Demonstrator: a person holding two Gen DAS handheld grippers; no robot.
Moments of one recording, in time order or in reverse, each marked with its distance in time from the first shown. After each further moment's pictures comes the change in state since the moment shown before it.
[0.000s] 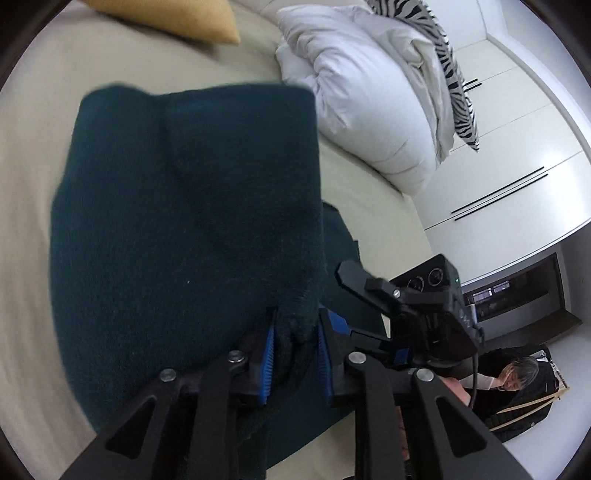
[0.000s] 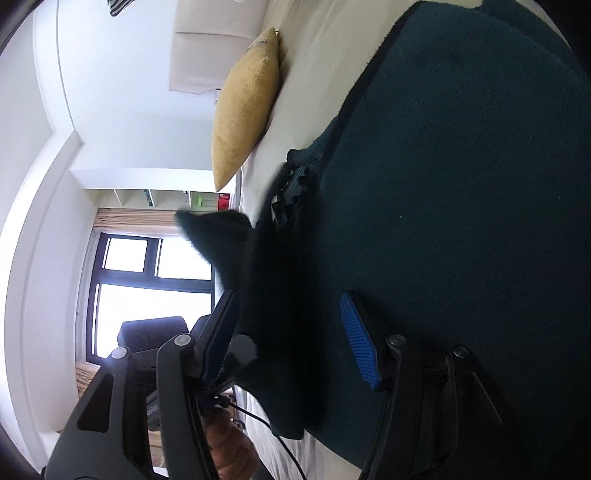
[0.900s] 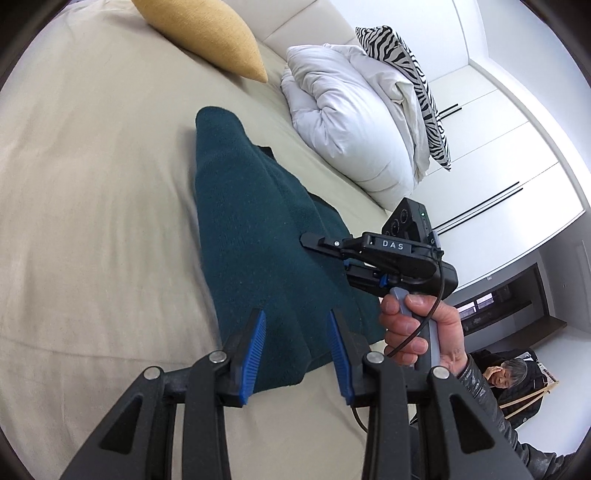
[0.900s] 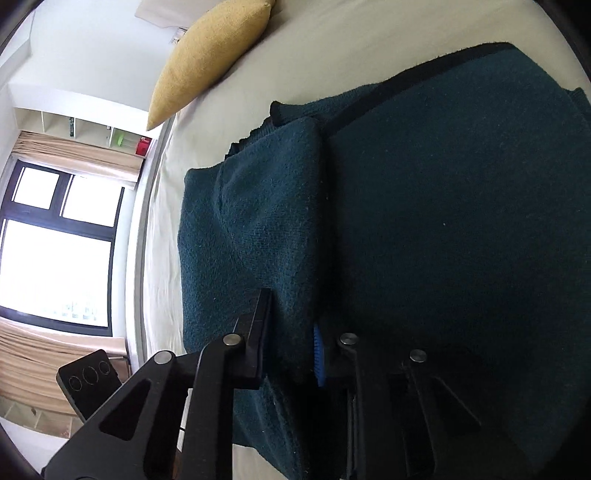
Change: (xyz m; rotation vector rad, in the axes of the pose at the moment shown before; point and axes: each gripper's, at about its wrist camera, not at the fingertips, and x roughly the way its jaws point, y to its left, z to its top) left arm -0.116 0.054 -0.069 0.016 -0.120 -0.068; right arm 0.055 0.057 -0.003 -0.219 0.123 -0.436
